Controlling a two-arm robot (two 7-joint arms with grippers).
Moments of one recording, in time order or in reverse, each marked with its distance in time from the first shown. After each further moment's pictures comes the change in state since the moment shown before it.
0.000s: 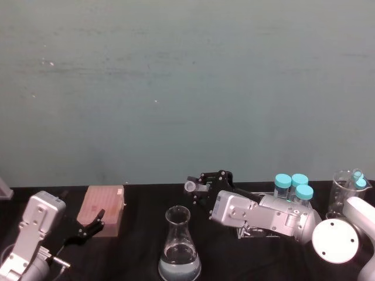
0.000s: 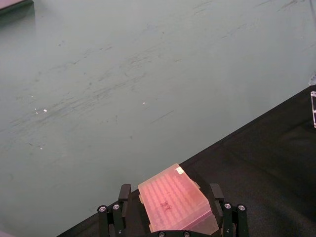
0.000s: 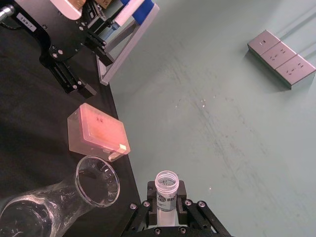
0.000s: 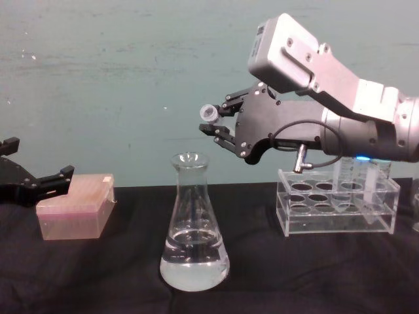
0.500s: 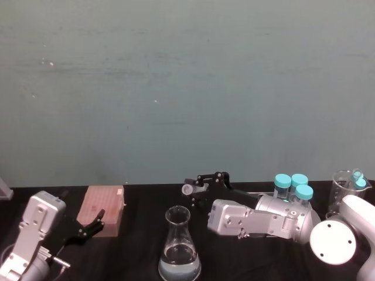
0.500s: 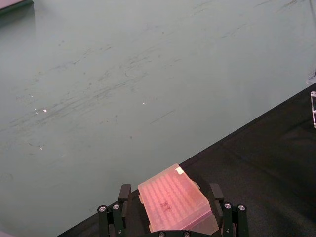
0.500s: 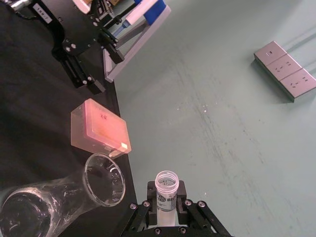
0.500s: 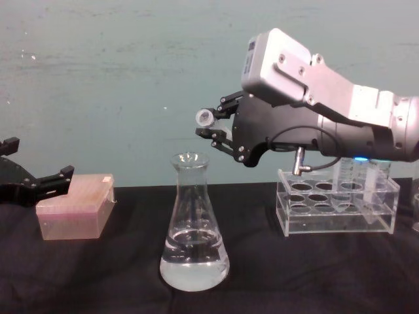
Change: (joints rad) left arm 0.000 0.000 0.000 0.000 0.000 0.000 0.000; right arm 0.015 0.007 -0.029 0.002 -0.067 -0.025 -0.027
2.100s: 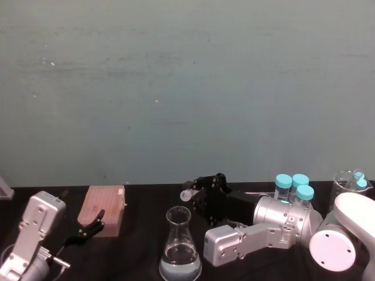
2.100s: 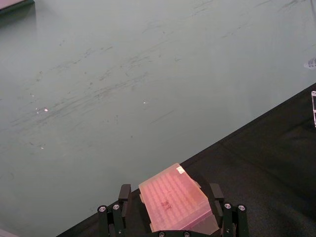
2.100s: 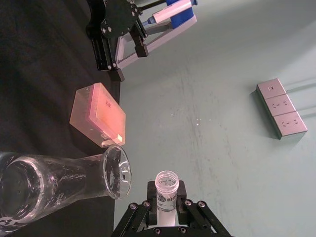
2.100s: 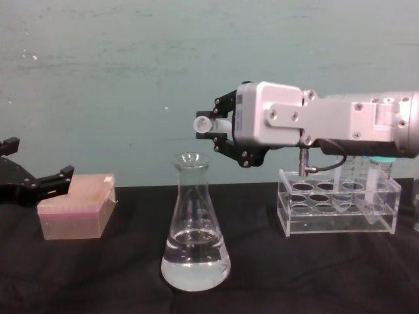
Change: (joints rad) left arm 0.000 0.000 0.000 0.000 0.000 0.000 0.000; right arm 0.021 0.057 -0.083 -0.059 -0.239 -0.023 -0.135
